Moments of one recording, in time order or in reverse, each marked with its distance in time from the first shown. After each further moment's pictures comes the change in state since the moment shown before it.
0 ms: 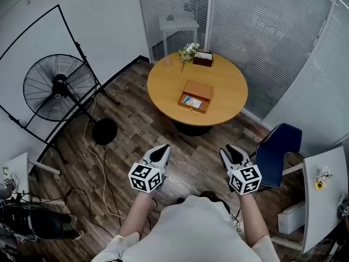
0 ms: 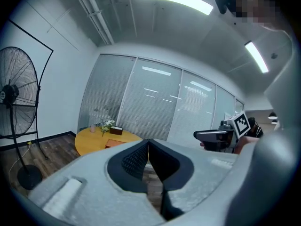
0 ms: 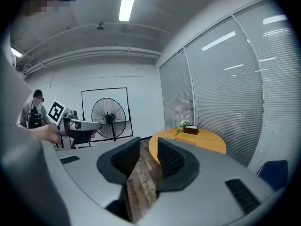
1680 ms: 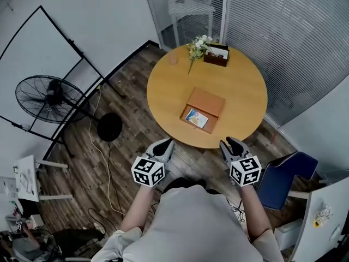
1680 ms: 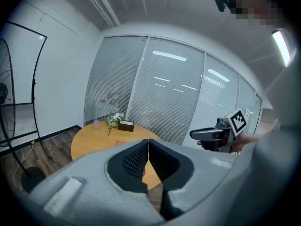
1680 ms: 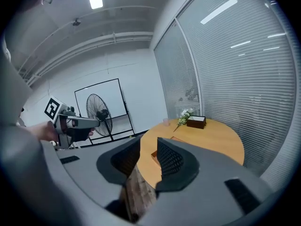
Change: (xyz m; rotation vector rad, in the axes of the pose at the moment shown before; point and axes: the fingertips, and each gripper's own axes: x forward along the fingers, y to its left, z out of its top) left arm 0.286 0.146 0.039 -0.036 0.144 0.117; right arm 0.277 -0.218 0.024 0.085 0.149 0.128
